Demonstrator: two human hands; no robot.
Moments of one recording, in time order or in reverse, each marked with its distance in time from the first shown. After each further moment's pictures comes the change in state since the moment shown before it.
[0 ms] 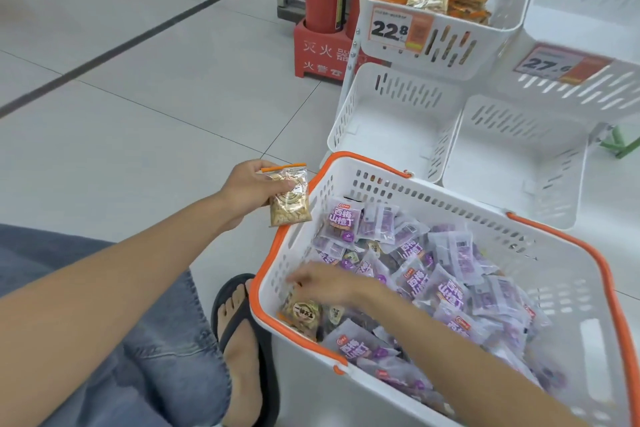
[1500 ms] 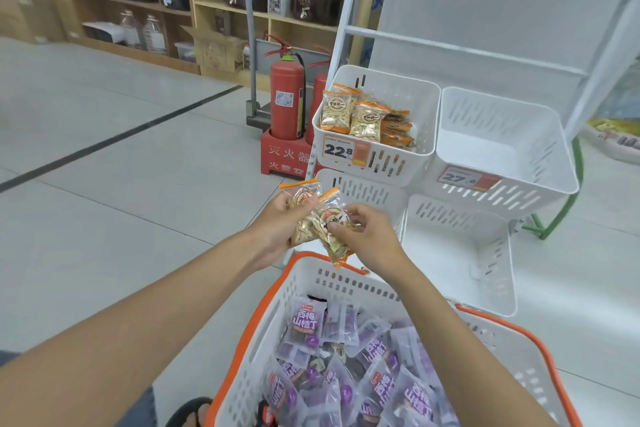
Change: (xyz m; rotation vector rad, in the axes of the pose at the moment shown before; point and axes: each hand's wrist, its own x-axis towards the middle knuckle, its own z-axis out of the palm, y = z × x) left_hand 0.009 0.116 0.067 -0.357 -0.289 0.165; right_hand -0.101 -0.058 -0.170 0.304 1.021 -0.289
